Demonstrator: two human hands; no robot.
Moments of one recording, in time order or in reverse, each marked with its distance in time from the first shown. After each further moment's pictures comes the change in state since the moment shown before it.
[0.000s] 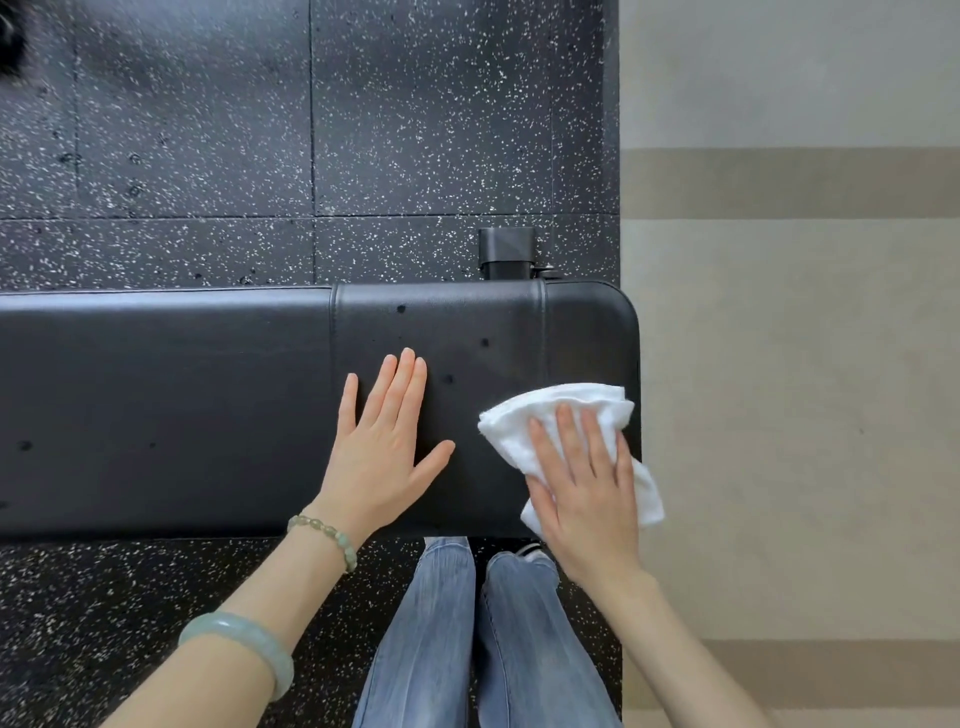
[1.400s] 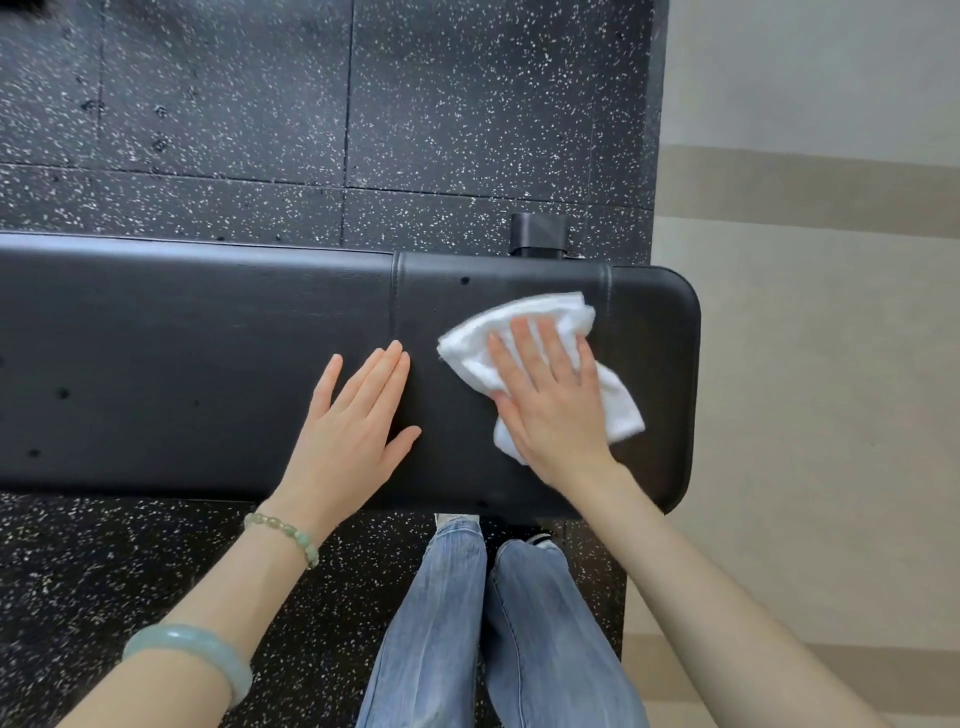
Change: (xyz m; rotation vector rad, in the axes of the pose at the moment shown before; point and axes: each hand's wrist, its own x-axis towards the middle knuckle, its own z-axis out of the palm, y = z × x) left_hand -0.037 -0.068 -0.007 0.130 0.121 0.062; right_hand 0.088 -0.061 0.008 -0.072 0.034 -0.212
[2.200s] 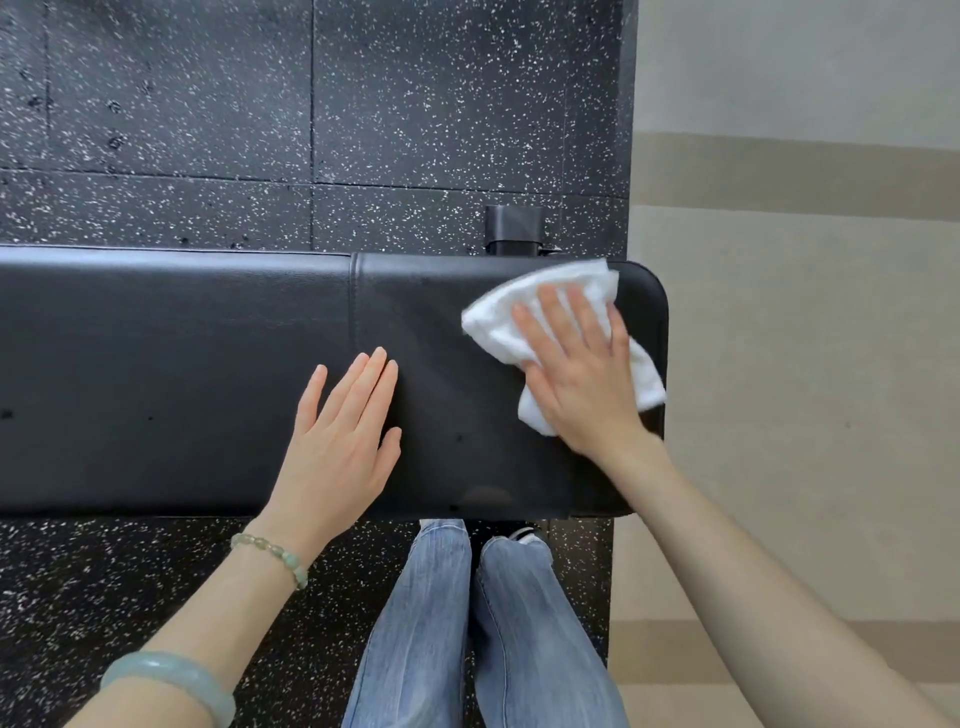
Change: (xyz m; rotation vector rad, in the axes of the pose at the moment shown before) left_hand 0.005 0.026 -0.001 -0.049 -0.005 -0.012; right_hand 0.004 0.062 -0.009 0.015 -0.016 0.046
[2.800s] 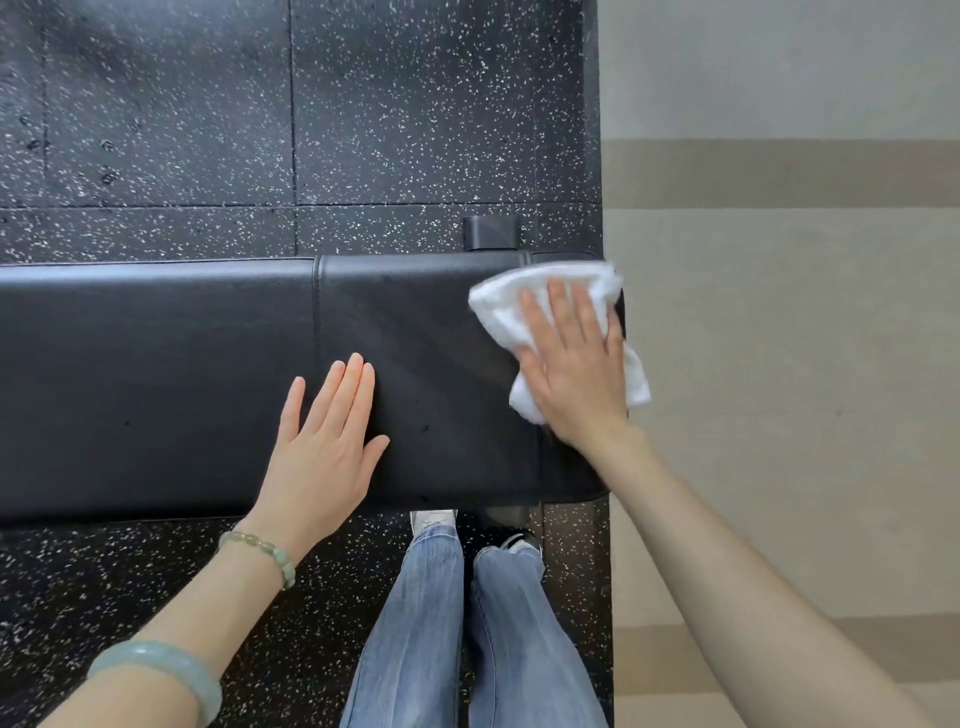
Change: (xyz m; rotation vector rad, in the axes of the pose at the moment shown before) left_hand -0.007 0.015 0.011 0.146 -0.082 -0.020; right_hand -0.019 0.017 -0.004 0.066 -0.038 0.196
